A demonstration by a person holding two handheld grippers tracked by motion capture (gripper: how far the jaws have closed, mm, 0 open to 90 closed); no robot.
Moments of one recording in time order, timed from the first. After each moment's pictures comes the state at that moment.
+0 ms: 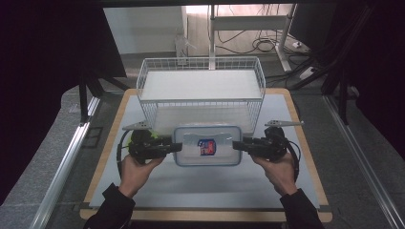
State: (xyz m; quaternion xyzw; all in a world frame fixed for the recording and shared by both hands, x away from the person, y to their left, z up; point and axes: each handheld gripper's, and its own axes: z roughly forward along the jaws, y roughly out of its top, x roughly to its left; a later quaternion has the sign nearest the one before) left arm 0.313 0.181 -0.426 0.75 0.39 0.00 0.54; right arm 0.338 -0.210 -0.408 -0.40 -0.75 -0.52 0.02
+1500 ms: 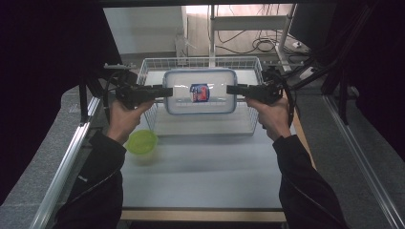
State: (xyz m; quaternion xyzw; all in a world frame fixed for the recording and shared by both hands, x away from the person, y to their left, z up) left arm 0.404 0.213 -0.314 0.72 0.38 0.02 0.58; right arm 0.431 -0.182 -0.302 -0.39 -0.73 -0.56 0.00
